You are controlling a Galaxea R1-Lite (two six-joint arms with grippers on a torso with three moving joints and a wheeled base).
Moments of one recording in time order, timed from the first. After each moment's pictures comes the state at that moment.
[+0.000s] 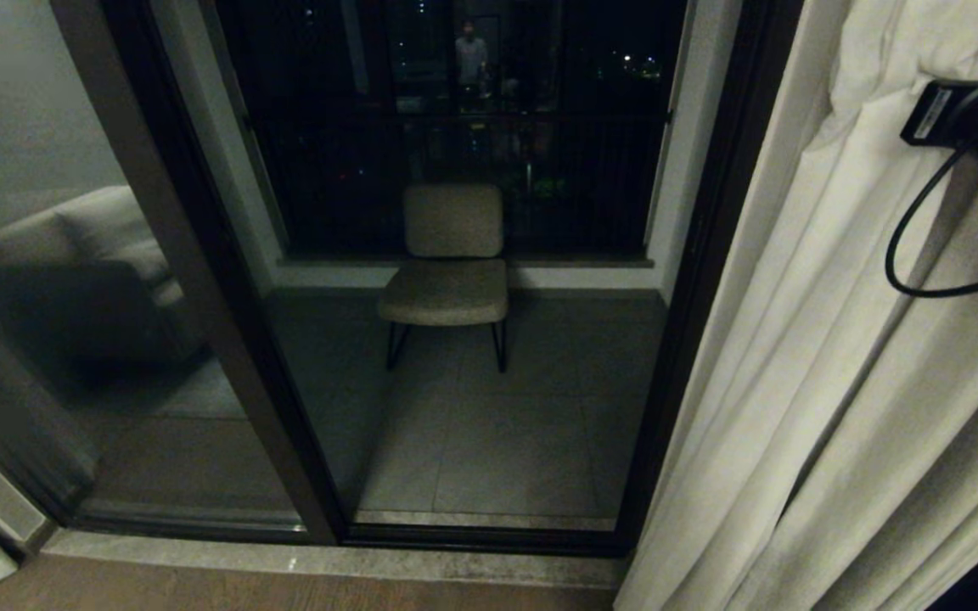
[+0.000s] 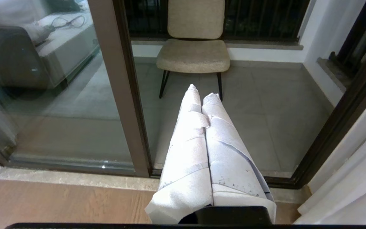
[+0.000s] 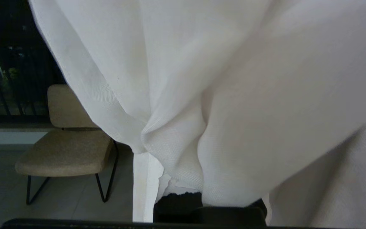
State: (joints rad) left arm 0.00 0.00 0.00 -0.01 0.03 -0.02; right arm -0.08 1.72 -1.32 -0.71 -0.06 -0.06
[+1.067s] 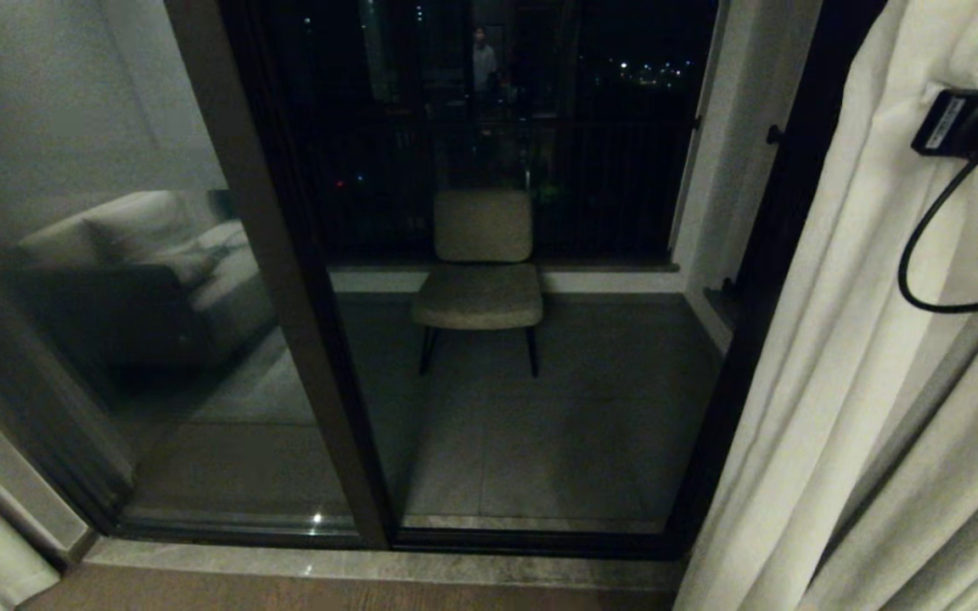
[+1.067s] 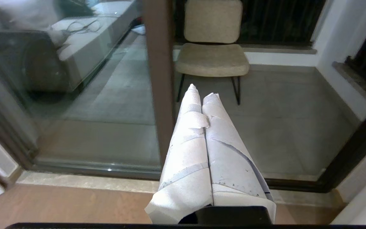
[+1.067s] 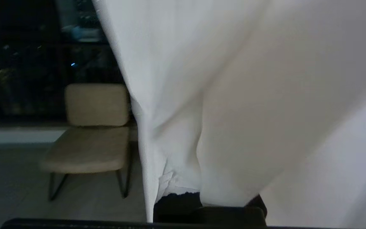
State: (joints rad) left arm 0.00 0.00 0.00 -0.01 0.03 -0.02; right arm -0.08 1.67 -1.25 -0.71 -0.07 -0.06
